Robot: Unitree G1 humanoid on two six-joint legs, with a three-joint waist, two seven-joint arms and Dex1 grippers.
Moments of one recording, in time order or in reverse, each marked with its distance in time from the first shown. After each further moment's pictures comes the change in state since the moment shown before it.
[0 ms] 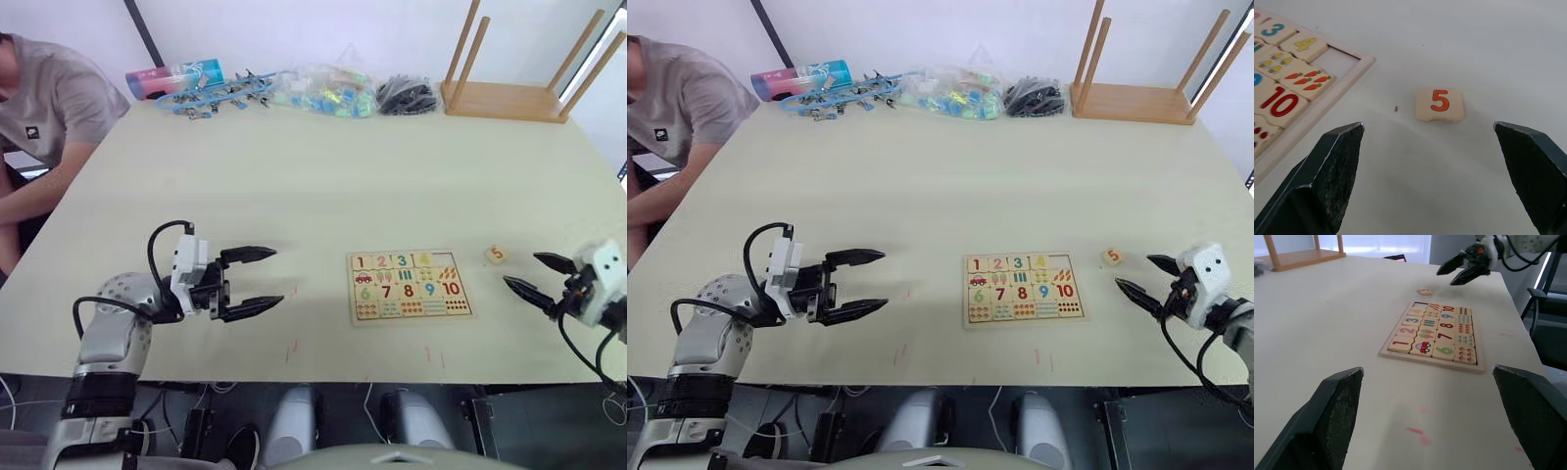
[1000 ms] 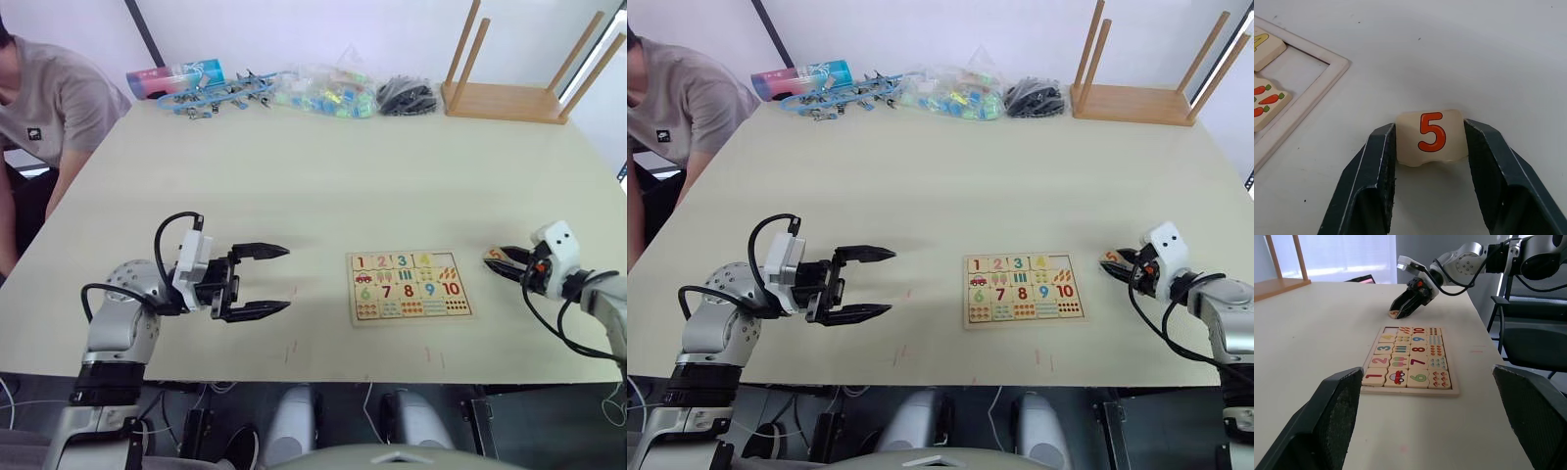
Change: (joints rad) left arm -0.049 -0.006 -0.034 -0.027 -0.039 -0.005 -0.090; right arm -0.188 0.048 0.130 0.113 -0.093 0.110 -0.069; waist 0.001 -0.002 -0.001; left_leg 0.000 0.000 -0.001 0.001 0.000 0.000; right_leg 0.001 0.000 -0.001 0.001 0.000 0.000
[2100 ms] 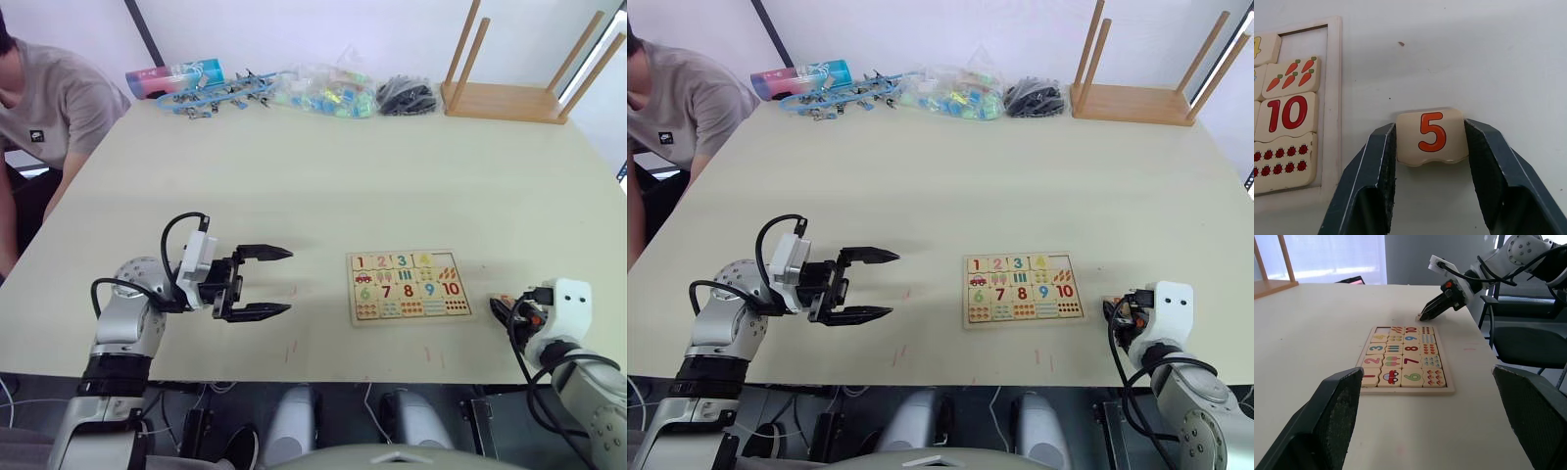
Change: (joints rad) left arm -0.041 -0.004 -0.037 0.077 0.000 -0.046 -0.047; right arm 0.436 0.471 -0.230 -0.909 0.173 0.657 -0.701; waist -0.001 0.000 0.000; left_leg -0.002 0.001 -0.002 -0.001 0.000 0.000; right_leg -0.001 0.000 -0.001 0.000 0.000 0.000
